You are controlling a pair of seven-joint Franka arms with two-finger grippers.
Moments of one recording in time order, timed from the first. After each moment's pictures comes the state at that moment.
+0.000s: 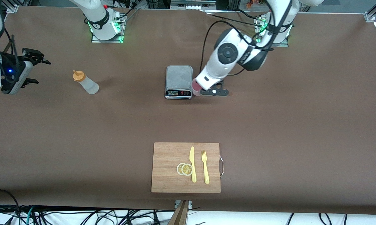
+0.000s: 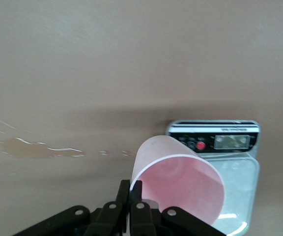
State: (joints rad) left arm -0.78 0.39 0.03 -1.88 -0.30 2.23 -0.60; right arm 0.21 0.07 -0.43 -1.80 0.17 1.50 -1.25
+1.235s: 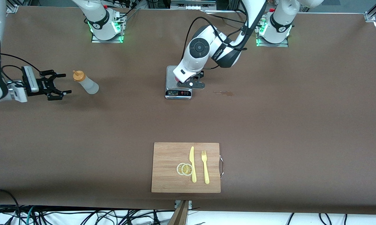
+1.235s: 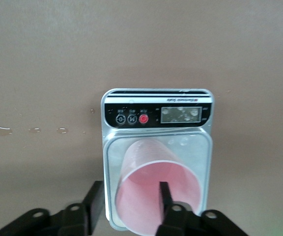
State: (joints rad) left arm -0.88 0.48 0.03 -1.75 -0.35 2.20 -0.66; right arm -0.05 0.63 -0.47 -1.84 0.67 1.35 -2.76
